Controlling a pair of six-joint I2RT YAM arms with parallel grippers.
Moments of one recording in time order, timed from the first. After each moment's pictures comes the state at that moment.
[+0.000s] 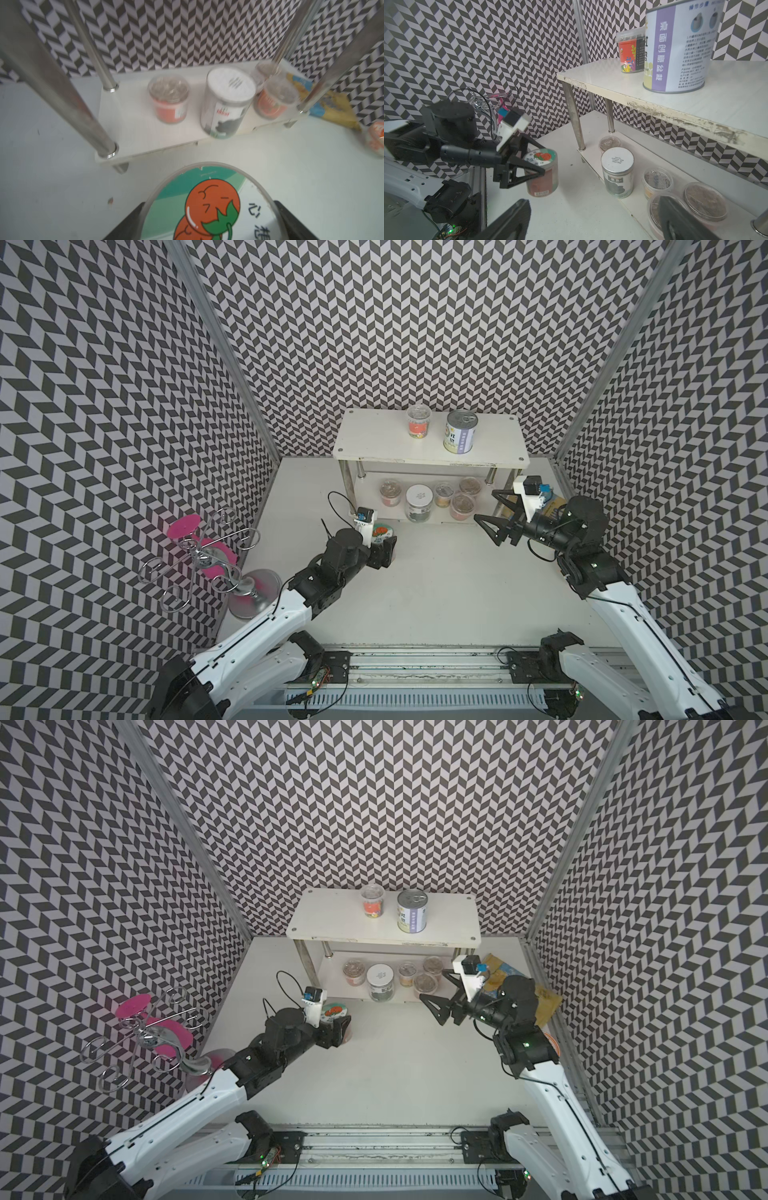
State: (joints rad) left arm -0.66 0.92 0.53 -0.10 -0.17 -0.25; right arm 0.21 0.88 0.82 -0.07 -0.74 0.05
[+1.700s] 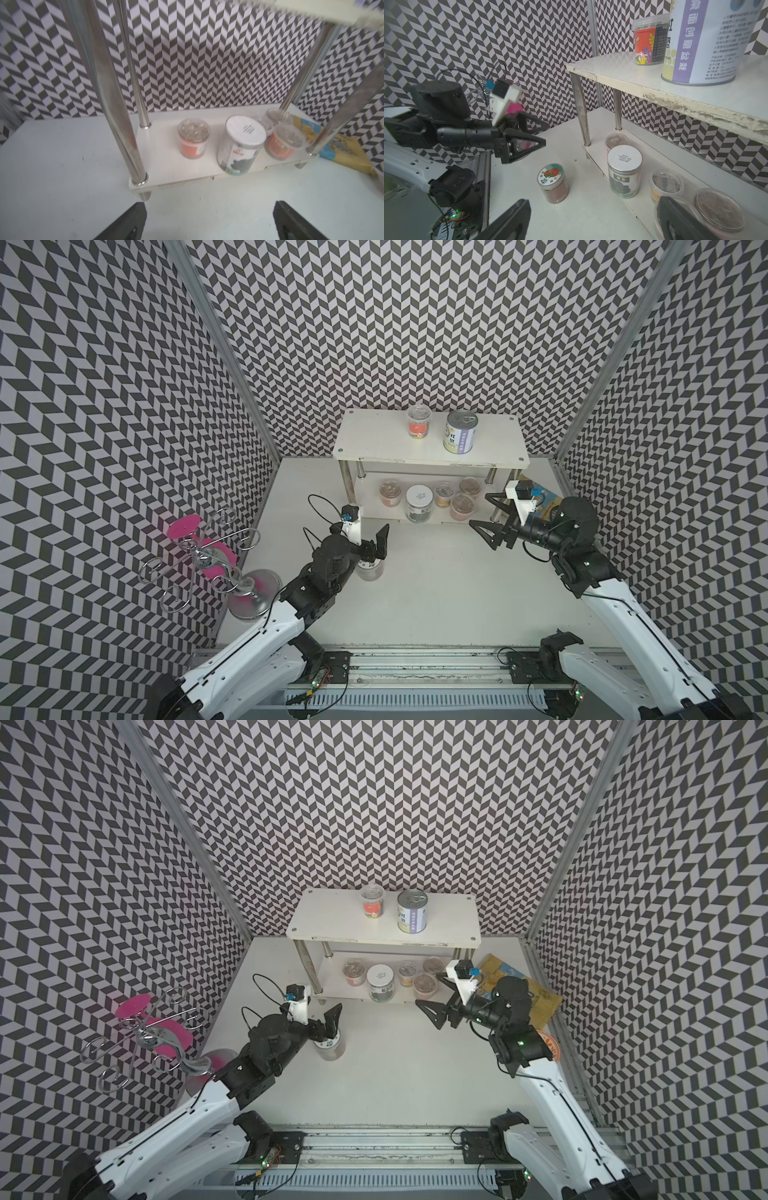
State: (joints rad) left arm -0.65 0.80 0.63 -0.03 -0.26 -0.18; right arm 0.23 0.91 0.79 -0.02 -0.79 0.00
